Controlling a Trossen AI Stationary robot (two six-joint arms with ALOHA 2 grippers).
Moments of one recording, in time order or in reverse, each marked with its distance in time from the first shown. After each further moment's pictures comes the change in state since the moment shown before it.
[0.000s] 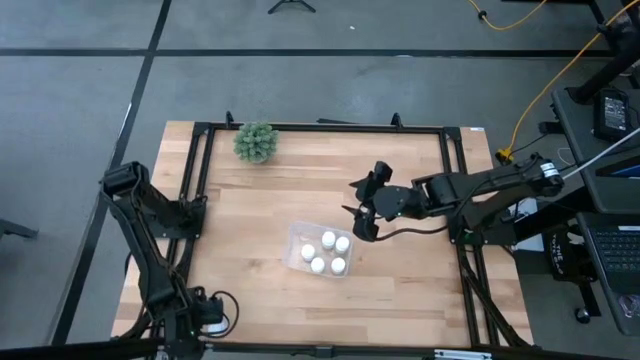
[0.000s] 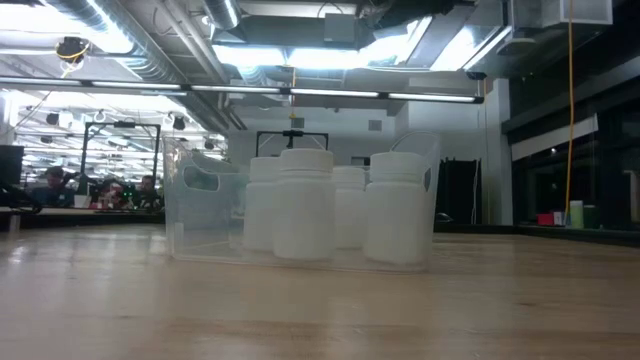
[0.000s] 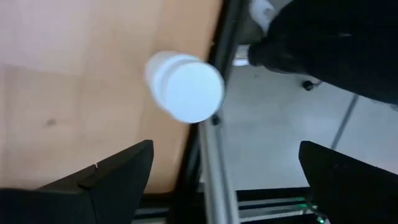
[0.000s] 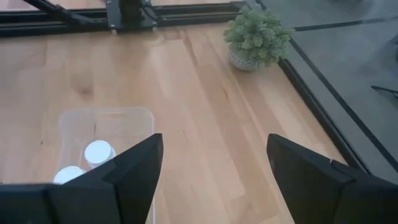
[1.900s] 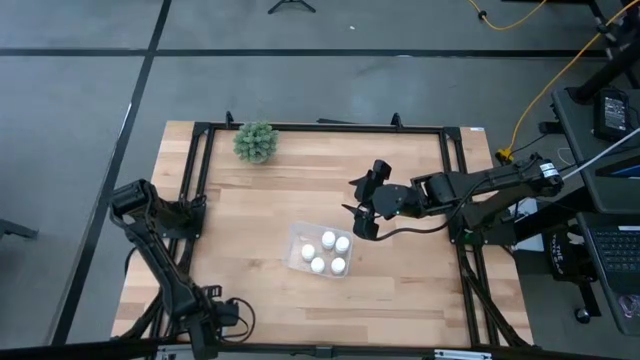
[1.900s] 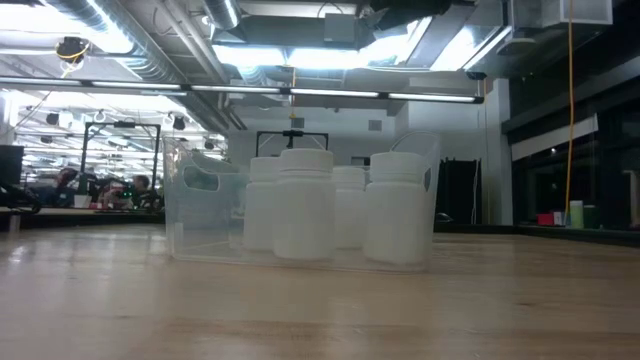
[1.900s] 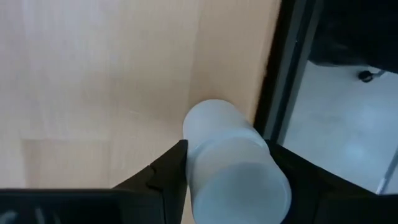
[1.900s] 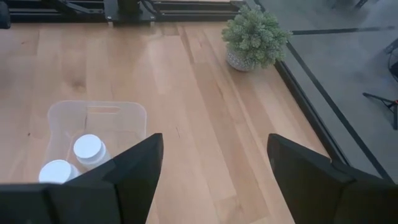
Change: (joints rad) left arm 0.075 0.183 0.001 0.017 0.000 0.194; right arm -0.010 0.005 0.000 -0.002 0.001 -0.061
